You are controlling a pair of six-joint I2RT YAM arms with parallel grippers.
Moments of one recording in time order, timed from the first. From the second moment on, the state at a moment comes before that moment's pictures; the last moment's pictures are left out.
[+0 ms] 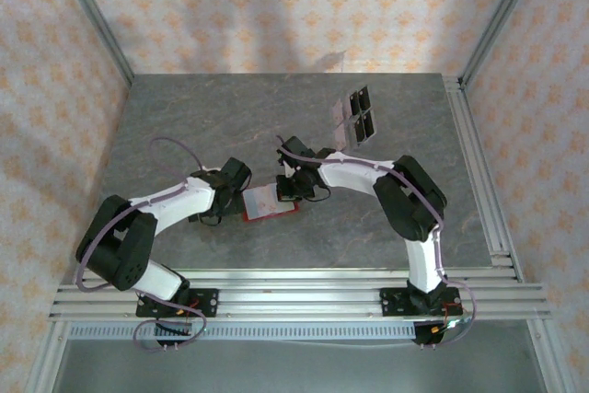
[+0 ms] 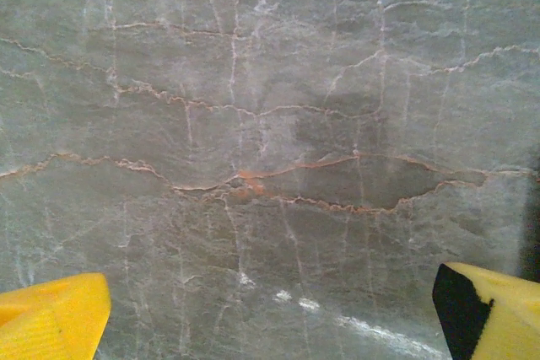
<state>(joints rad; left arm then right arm) -0.44 1.49 0.77 -0.72 -0.39 -0.78 0.78 1.98 1.33 -0.51 -0.30 0.61</state>
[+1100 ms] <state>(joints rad) -0.44 1.51 0.76 -0.68 -0.37 -0.77 0.86 2.11 1.49 -0.53 -0.31 0.62</state>
